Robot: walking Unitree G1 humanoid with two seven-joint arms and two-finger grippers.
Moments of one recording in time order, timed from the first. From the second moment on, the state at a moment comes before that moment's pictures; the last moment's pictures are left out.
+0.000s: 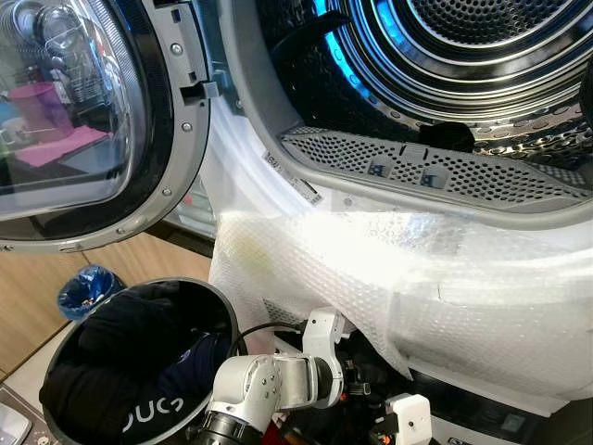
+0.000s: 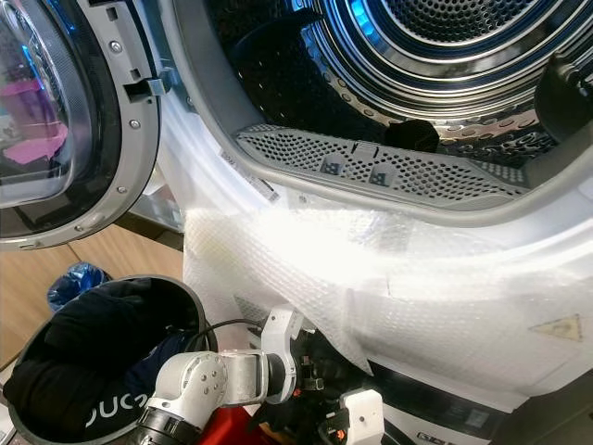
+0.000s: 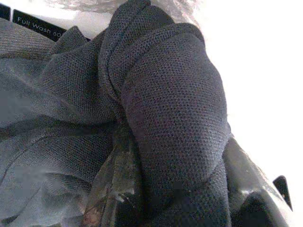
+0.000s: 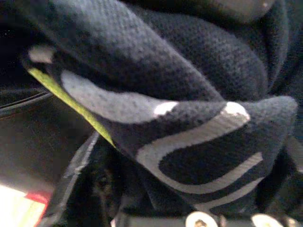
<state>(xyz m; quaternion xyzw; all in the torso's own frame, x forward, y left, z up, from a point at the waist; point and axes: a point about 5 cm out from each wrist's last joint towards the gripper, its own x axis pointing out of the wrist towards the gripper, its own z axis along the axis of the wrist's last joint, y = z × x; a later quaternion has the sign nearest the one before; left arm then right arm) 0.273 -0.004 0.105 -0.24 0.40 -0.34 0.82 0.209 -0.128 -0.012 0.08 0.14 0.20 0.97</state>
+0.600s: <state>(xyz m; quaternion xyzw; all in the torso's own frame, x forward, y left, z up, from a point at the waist) 0.272 -0.004 0.114 -0.24 0.39 -0.34 0.82 0.210 -0.132 -0.008 0.10 0.11 0.20 0.97</state>
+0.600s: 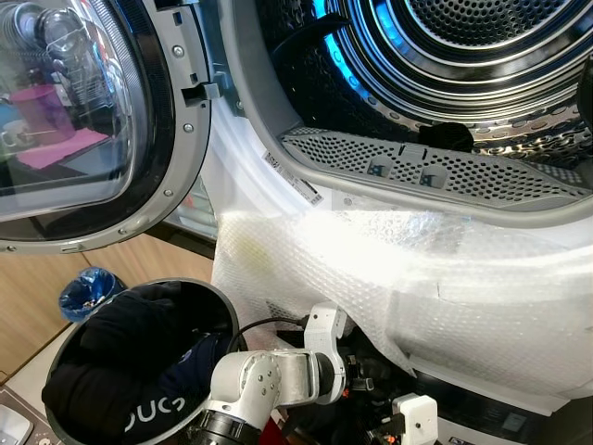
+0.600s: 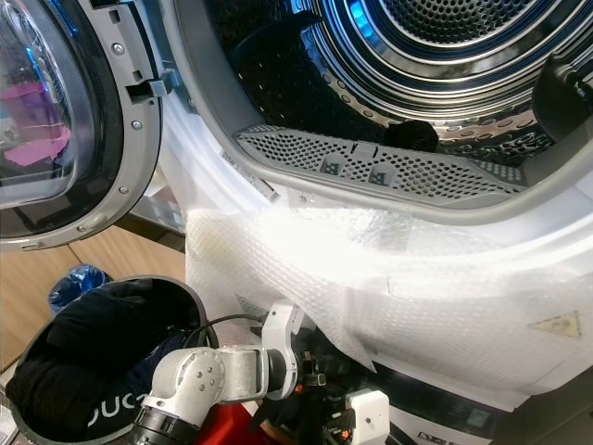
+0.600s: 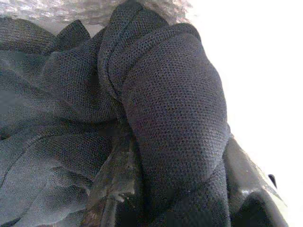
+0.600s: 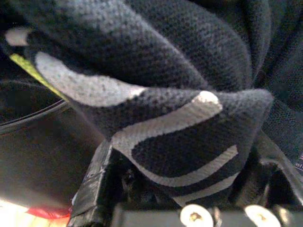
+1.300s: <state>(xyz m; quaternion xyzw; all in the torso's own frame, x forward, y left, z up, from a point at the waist) 0.272 -0.005 0.116 -0.24 0.39 -0.35 0.82 0.210 -0.133 -0.007 0.10 0.10 0.21 0.97</state>
